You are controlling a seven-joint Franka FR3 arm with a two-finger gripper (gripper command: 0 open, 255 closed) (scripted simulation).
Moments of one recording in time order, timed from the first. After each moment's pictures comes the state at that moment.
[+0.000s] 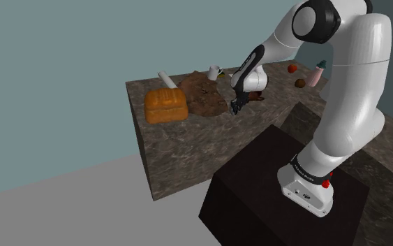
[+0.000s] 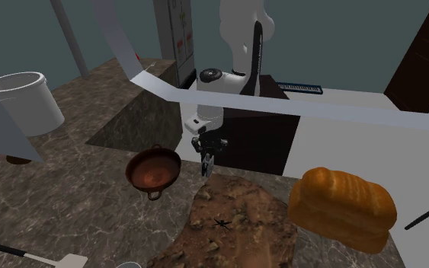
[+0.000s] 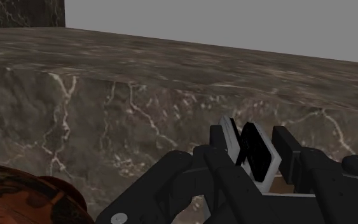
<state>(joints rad) -0.20 0.52 -0.19 -2.29 0.24 2.81 -0.40</state>
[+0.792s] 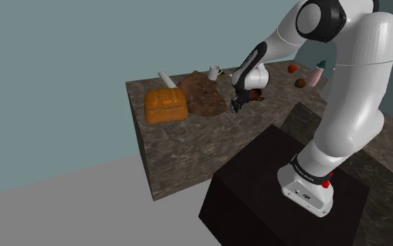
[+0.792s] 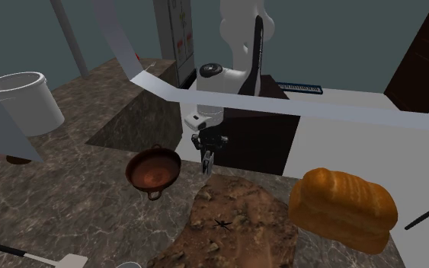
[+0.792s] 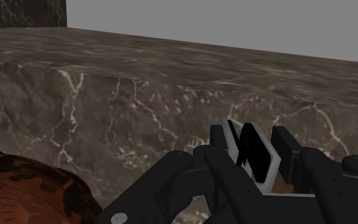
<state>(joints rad) -0.18 0.48 -0.21 -2.30 0.22 2.78 -0.38</state>
